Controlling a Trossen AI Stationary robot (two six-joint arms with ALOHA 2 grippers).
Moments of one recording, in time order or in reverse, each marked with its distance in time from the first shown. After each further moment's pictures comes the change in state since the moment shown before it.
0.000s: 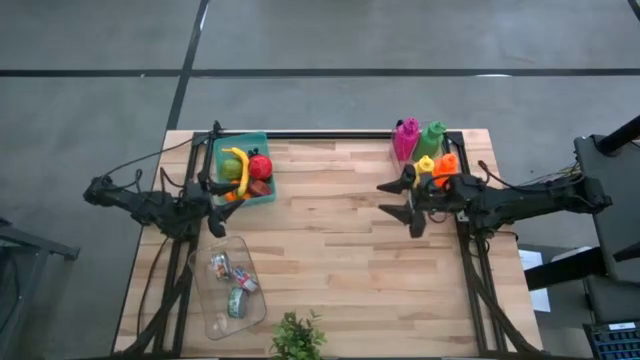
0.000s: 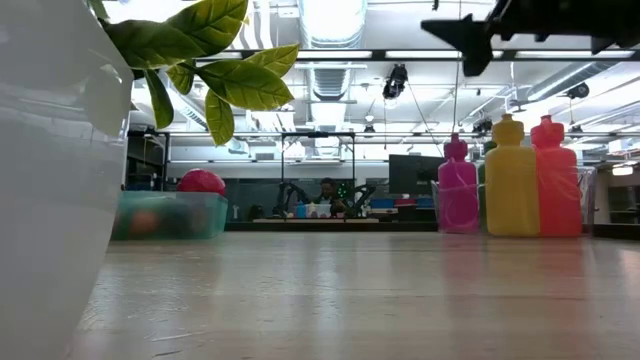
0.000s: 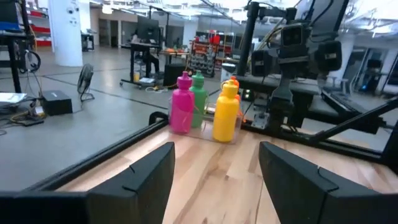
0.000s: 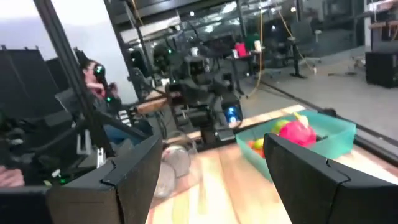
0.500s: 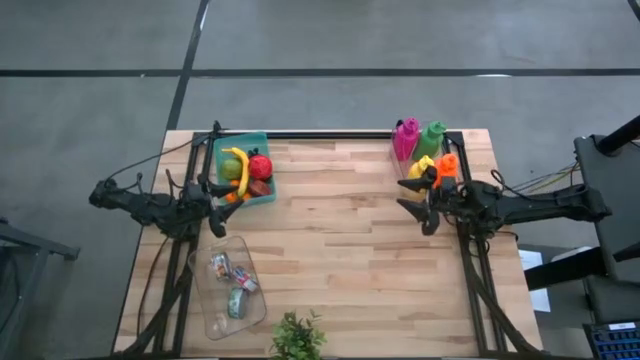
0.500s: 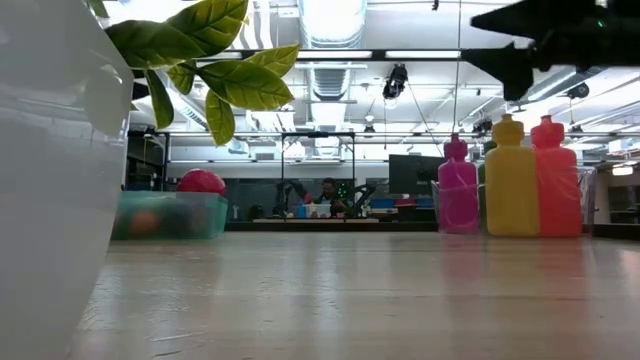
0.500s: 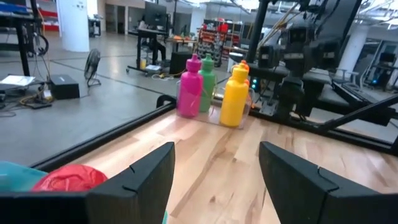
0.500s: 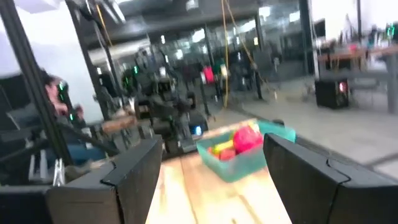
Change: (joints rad) left arm 0.001 -0.115 -0.045 -0.142 -0.027 -0.073; right arm 0.013 -0.331 -0.246 -0.006 0.162 -0.075
